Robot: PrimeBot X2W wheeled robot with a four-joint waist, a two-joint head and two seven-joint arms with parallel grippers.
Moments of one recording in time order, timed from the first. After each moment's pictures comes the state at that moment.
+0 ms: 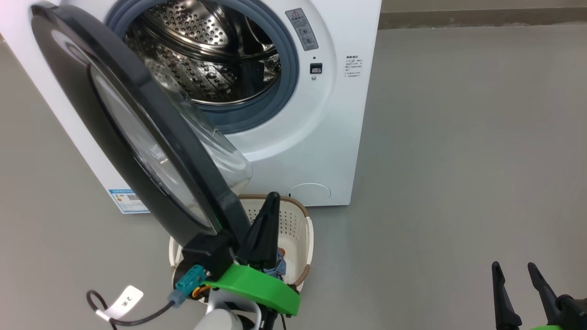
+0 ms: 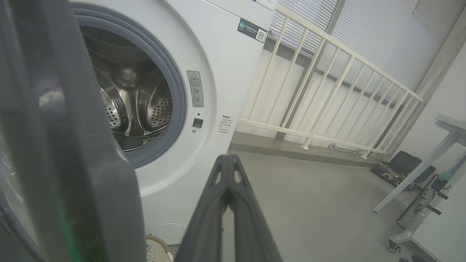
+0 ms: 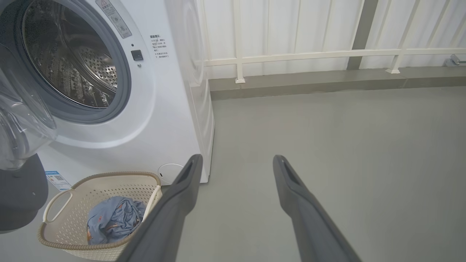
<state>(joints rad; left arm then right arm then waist) -0.30 0.05 -0.60 0.17 -0.60 0.18 -0.17 0.17 -0.03 -0.18 0.11 0.16 0.13 -0.14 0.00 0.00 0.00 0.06</state>
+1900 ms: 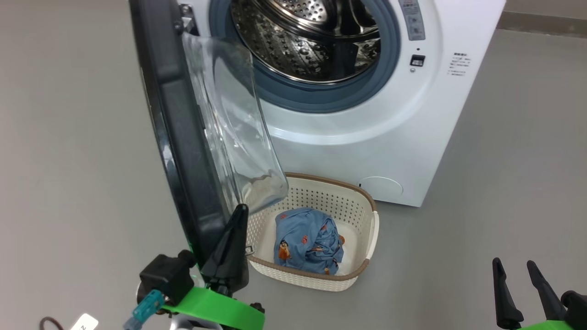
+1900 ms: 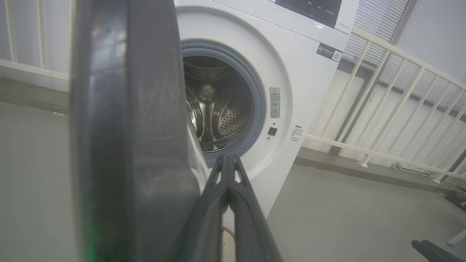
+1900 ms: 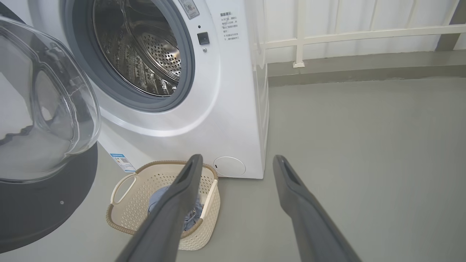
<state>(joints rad) -0.22 0.17 -0.55 0.07 -0.61 0.23 -0.21 0.17 -0.03 -0.17 0.08 0.25 0.13 -0.10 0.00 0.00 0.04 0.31</state>
